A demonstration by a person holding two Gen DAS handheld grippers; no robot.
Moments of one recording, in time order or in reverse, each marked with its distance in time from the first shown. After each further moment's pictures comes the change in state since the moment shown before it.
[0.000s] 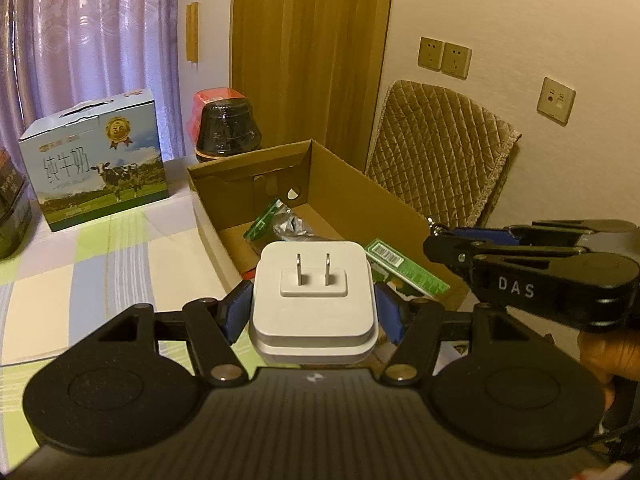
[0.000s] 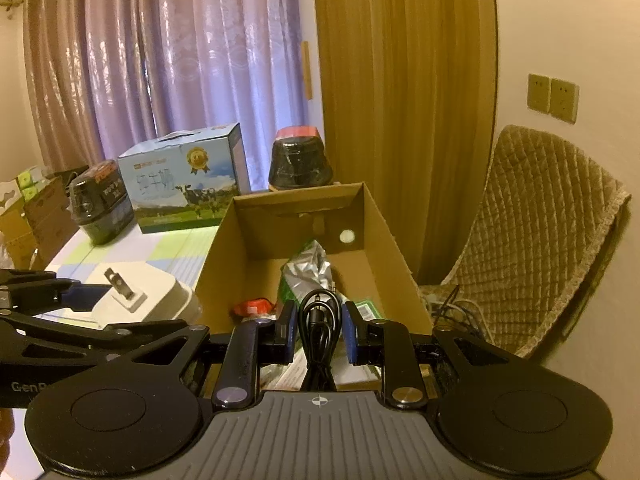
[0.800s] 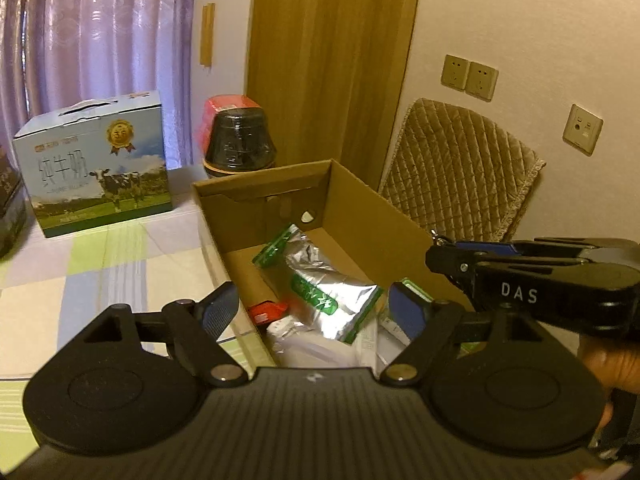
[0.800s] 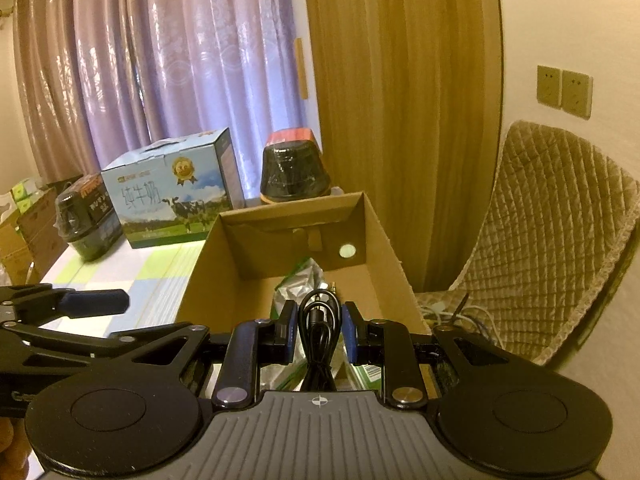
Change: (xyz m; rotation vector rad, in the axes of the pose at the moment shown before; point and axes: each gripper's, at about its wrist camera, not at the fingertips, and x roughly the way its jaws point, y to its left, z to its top) left arm 0.035 0.023 0.017 -0.060 -0.043 0.027; right arm 0.046 -0.014 0.024 0.024 0.002 0.014
